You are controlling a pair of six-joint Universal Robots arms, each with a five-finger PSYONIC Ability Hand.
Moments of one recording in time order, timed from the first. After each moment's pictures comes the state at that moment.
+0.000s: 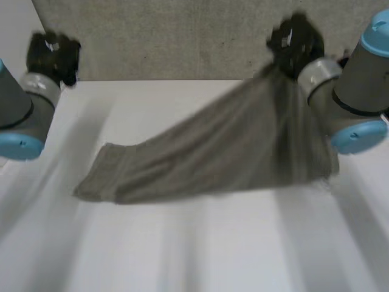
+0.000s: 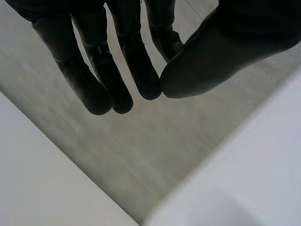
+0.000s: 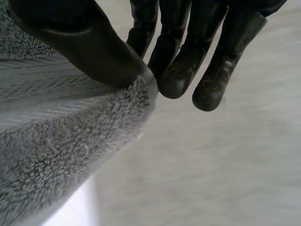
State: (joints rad) left arm 4.55 -2.14 -1.13 3.45 -1.49 3.58; right arm 1.96 -0.95 0.88 -0.07 1.44 2.09; left_hand 1.52 1.52 1.55 1.53 1.54; right_hand 1.35 1.33 1.34 1.35 1.19
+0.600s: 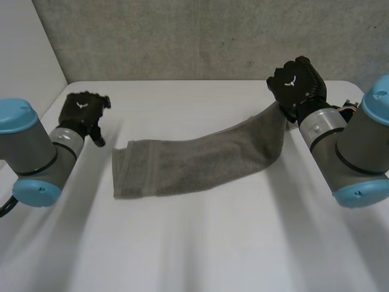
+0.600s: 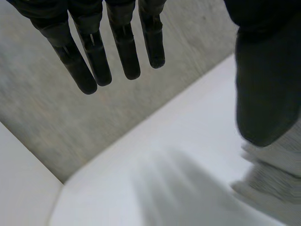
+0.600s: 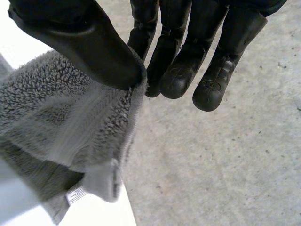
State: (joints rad) left arm 4.52 -2.17 -1.42 3.53 -1.45 3.48; right arm 1.95 -1.14 1.41 -0.36 1.45 2.25; left_hand 0.56 0.55 0.54 0.56 0.52; right_hand 1.35 1.33 1.34 1.35 1.19
